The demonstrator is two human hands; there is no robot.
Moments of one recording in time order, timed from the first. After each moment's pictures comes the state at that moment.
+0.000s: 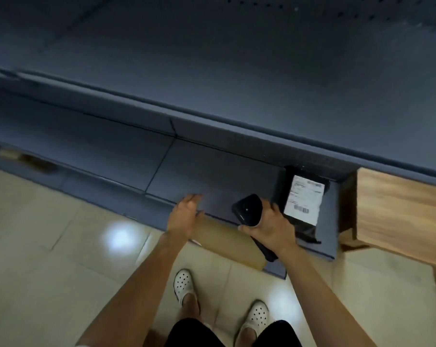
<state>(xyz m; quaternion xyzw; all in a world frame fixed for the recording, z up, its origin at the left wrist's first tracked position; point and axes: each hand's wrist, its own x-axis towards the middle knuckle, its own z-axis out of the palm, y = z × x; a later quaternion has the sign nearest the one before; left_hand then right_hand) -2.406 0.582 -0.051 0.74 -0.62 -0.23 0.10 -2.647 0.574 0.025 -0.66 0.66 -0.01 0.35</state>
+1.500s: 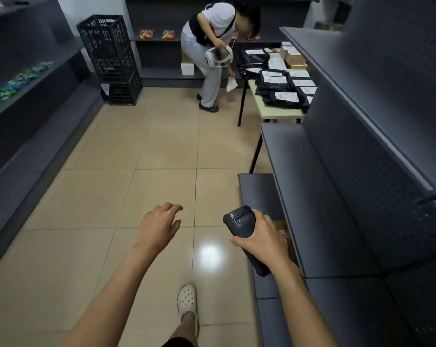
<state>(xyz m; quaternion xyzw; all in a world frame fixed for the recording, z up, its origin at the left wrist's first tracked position) -1.234 0.779 0.052 0.98 -0.16 0.02 0.12 -1.313 0.522 0.094 -0.93 0.16 0.09 0.31</state>
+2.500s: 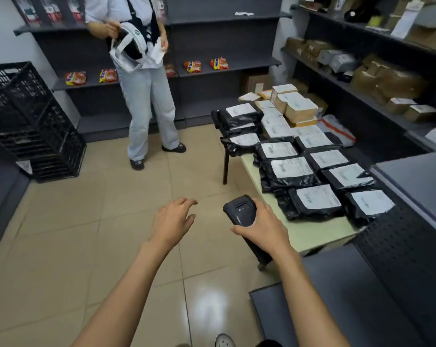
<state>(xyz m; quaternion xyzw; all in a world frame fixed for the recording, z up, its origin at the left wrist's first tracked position) -0.331 0.588 0.090 0.95 -0.27 0.02 0.13 -0.445 0.378 0.122 -0.90 0.25 0.04 0.35</state>
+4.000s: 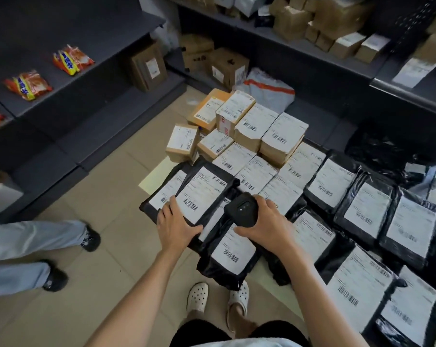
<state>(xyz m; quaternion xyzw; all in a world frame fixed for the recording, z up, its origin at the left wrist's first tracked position) 0.301 0.200 -0.039 0.92 -0.33 -0.15 0.13 0.099 0.085 0.066 -0.81 0.50 0.08 0.31</state>
